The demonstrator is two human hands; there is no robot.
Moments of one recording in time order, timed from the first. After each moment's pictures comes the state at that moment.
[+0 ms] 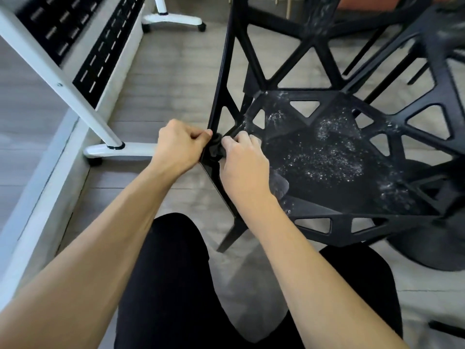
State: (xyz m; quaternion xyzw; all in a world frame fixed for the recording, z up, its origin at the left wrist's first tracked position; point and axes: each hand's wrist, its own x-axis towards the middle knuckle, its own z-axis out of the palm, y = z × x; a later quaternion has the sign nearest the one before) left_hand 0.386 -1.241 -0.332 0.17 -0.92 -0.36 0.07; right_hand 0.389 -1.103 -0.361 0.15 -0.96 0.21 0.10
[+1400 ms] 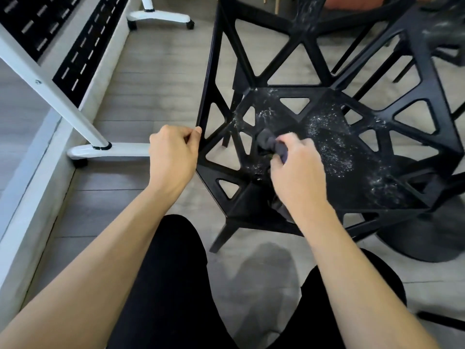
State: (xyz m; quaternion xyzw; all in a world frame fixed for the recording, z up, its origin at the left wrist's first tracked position) left_hand 0.401 -1.217 -0.343 0.14 -0.92 -0.33 0.17; right_hand 0.386 -1.003 -0.352 0.03 -0.96 0.25 0.09
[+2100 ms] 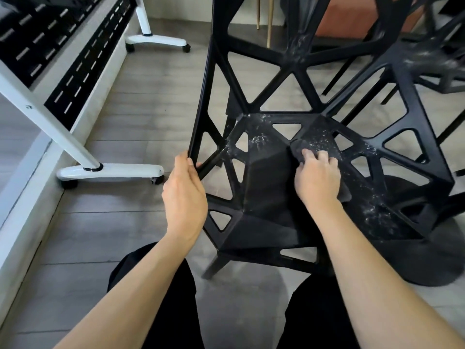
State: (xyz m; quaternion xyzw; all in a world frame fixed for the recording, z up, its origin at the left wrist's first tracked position) left_hand 0.395 -1.176 -0.377 0.23 -0.87 -0.37 0.23; right_hand 0.286 -0.944 -0.411 -0.05 -0.99 0.08 0.11
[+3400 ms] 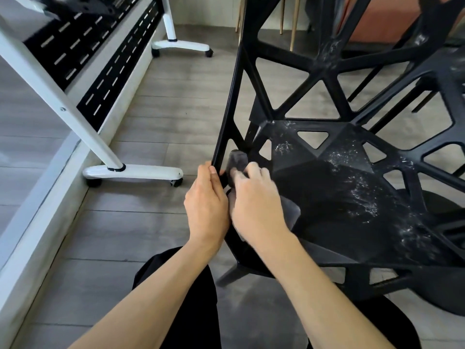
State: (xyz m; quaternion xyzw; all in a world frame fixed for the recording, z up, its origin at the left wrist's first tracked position) left_hand 0.389 -1.181 -0.388 0.25 -0.85 -0.38 0.26; right_hand 0.360 -1.091 -0.380 0.21 -0.96 0.17 0.10
